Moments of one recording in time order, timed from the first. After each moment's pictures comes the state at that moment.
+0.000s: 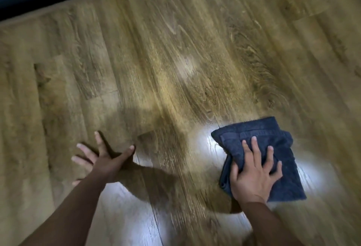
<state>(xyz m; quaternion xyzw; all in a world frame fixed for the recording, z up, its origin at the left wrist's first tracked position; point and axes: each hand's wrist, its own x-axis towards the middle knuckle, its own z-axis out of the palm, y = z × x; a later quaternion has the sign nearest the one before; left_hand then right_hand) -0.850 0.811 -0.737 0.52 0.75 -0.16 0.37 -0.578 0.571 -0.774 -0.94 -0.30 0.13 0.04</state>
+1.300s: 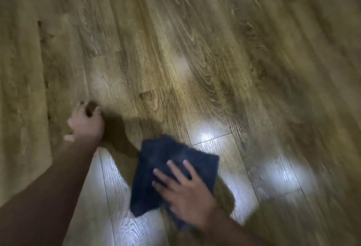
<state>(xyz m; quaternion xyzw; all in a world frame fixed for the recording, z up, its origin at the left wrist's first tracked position) -0.899 0.785 -0.750 0.57 0.77 0.06 0.29 -0.731 0.504 -0.782 -0.57 -0.81 0.10 -0.05</state>
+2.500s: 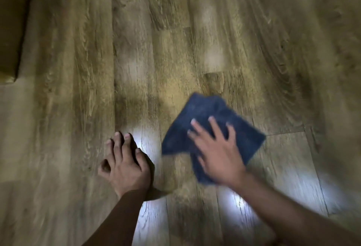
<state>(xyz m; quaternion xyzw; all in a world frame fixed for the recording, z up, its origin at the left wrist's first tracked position) -1.022 0.633 -0.792 0.63 0.77 0.05 0.09 -0.783 0.599 -0.771 -0.66 -0.75 0.09 -0.04</state>
